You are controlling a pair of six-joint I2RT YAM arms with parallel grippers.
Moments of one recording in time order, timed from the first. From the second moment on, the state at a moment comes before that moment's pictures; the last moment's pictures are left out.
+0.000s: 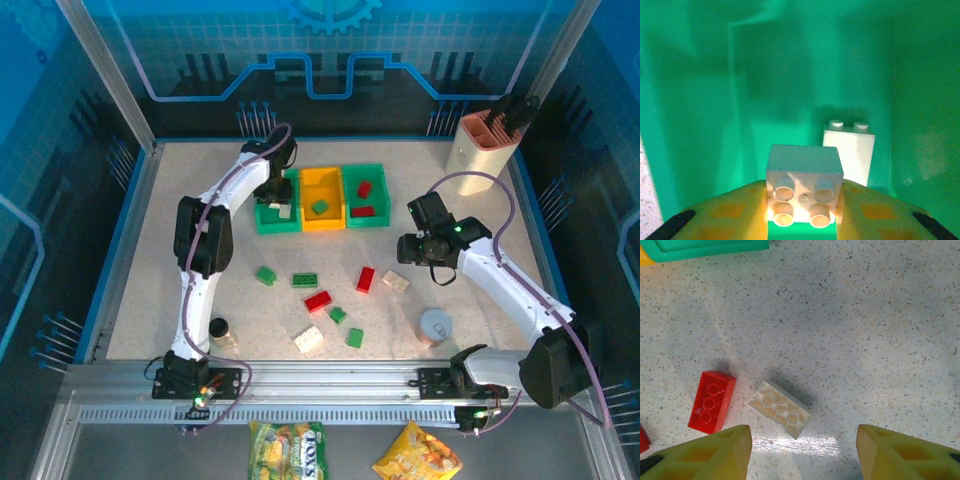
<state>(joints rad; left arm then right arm) -0.28 2.31 2.05 -1.10 -0.14 -0.35 0.40 1.25 1.03 -0.93 0.13 0.45</state>
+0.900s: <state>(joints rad) -0.28 2.26 2.02 -1.10 -0.12 -0.35 0.40 1.24 1.03 -0.94 0.13 0.45</state>
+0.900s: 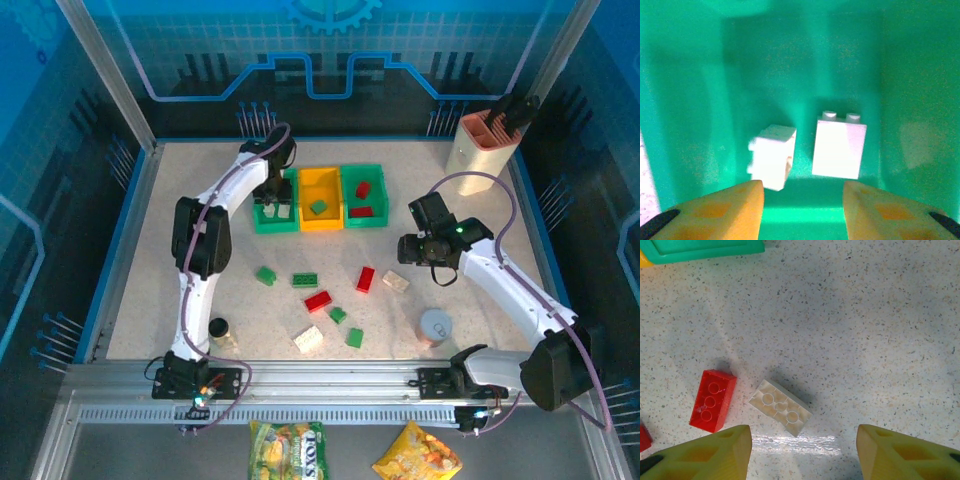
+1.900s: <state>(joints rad) -0.21 1.75 1.51 -1.02 0.02 -0.34 0.49 1.39 1.03 -0.89 0.07 0.54</state>
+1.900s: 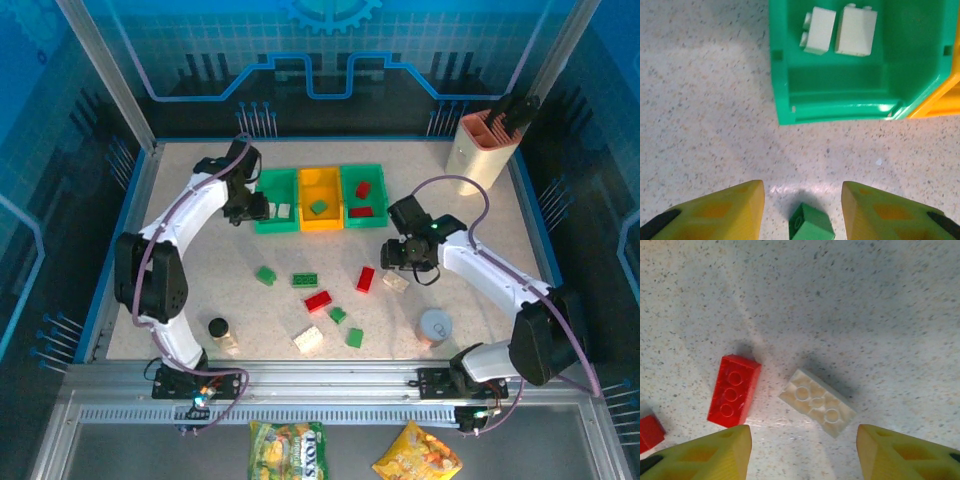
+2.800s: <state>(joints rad) -0.10 1.52 1.22 -0.86 0.11 -0.21 0.69 1.71 1.16 -0.86 0.10 0.98</state>
